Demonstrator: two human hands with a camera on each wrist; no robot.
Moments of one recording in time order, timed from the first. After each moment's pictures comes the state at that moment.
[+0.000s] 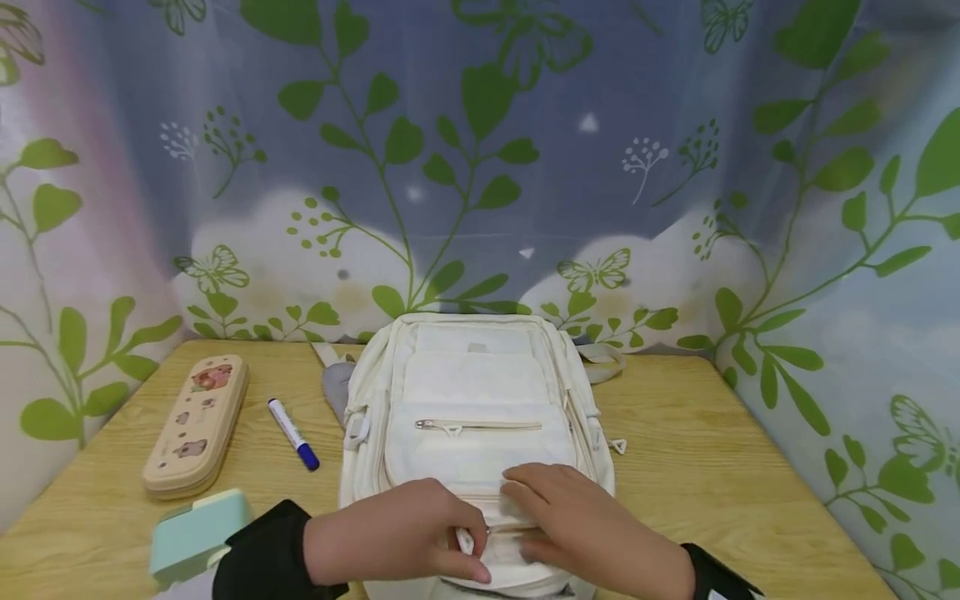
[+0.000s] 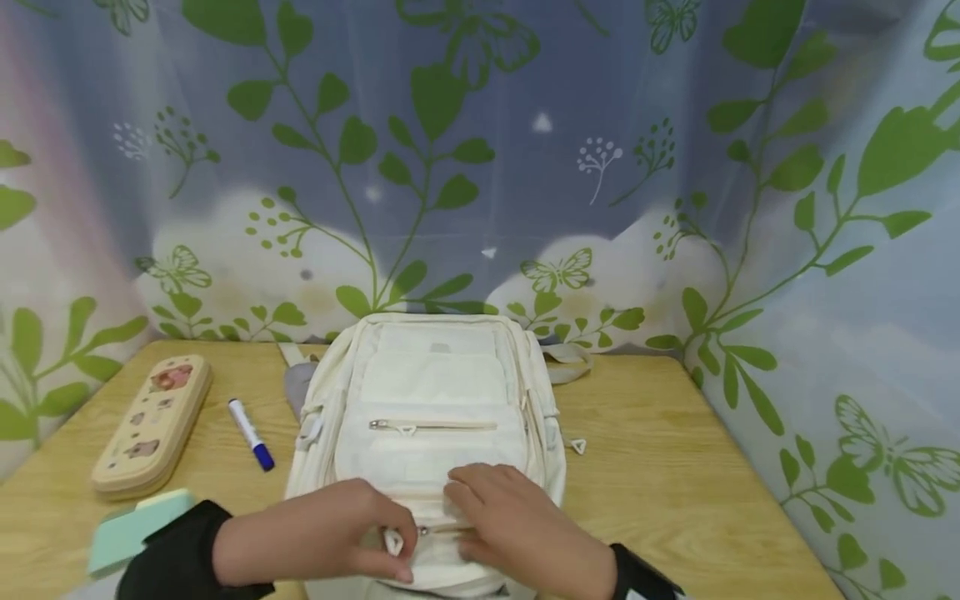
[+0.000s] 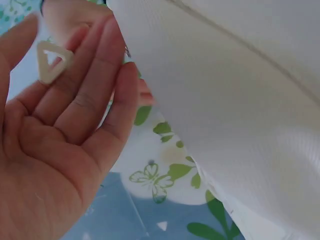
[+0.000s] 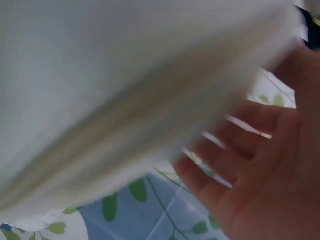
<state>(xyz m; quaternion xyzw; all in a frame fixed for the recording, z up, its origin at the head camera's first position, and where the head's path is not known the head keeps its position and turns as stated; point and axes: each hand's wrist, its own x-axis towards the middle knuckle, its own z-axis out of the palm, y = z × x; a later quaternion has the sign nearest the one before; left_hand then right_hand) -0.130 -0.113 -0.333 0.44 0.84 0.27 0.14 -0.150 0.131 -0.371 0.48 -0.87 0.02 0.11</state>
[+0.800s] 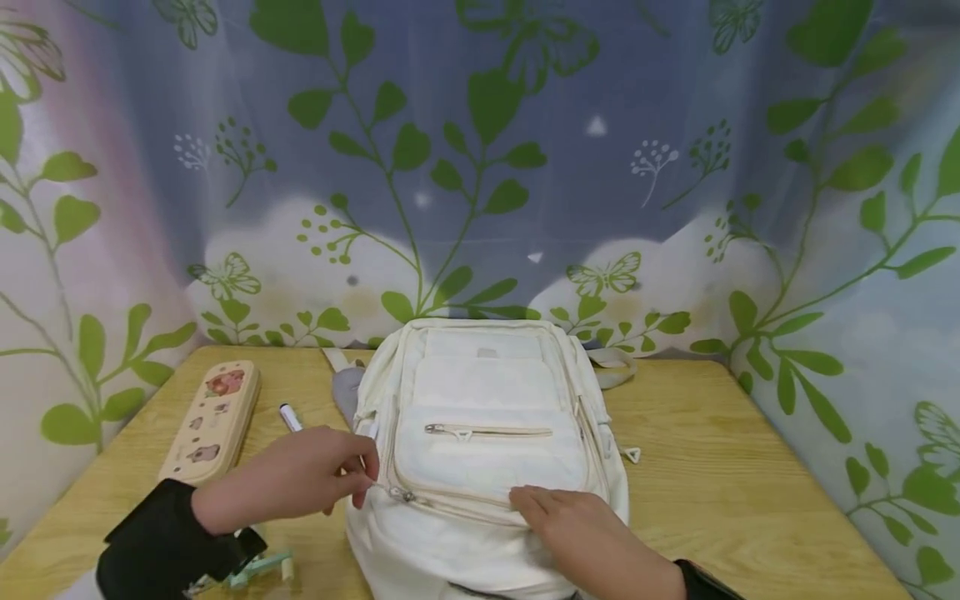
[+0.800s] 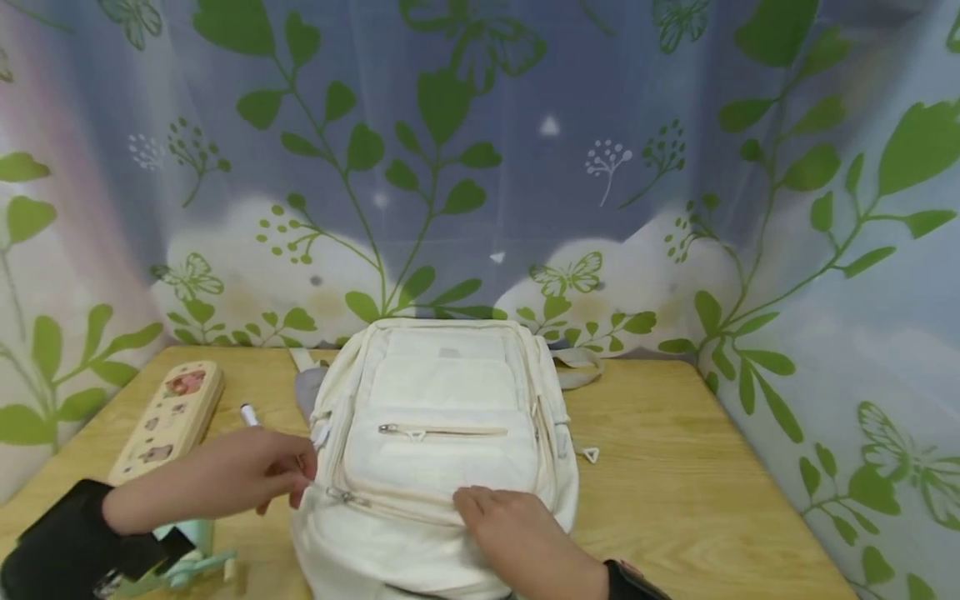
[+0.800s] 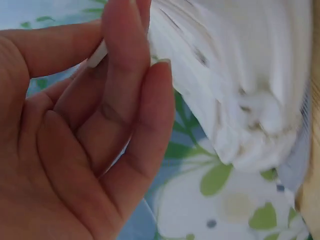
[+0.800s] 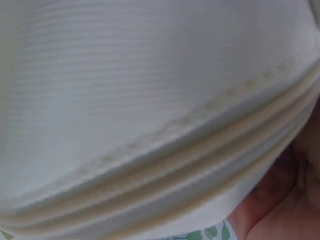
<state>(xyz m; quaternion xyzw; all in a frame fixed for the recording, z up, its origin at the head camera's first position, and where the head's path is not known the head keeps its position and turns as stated) -0.148 -0.201 -0.308 0.24 0.93 0.23 0.13 -0.156 0.120 -0.390 0.49 -0.85 0.00 0.18</state>
